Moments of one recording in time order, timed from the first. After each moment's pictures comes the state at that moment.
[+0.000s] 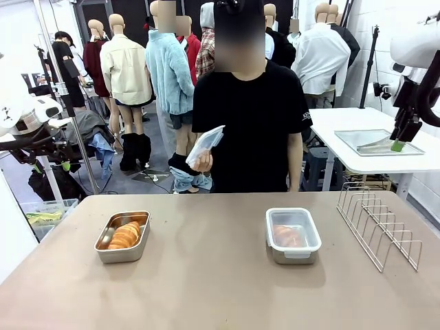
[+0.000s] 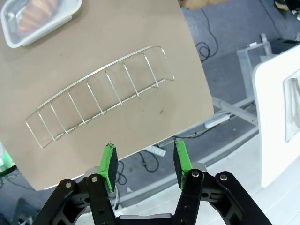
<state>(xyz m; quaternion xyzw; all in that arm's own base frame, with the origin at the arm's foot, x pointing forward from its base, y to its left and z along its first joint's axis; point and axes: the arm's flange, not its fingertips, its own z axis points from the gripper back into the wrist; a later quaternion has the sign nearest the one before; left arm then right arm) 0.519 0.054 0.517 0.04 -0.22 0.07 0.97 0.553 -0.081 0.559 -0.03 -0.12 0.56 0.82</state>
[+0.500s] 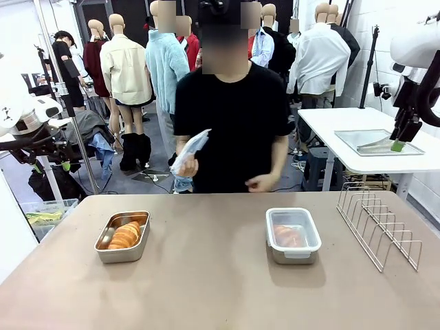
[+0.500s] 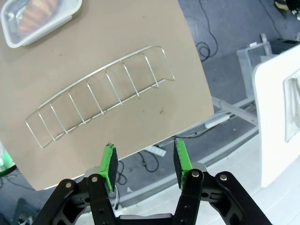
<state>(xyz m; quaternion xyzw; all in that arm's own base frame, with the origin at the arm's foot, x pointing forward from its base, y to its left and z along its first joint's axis) 0.519 0.054 0.517 0.04 -0.22 0.07 0.97 0.553 -0.081 0.559 -0.03 -0.12 0.56 0.82</state>
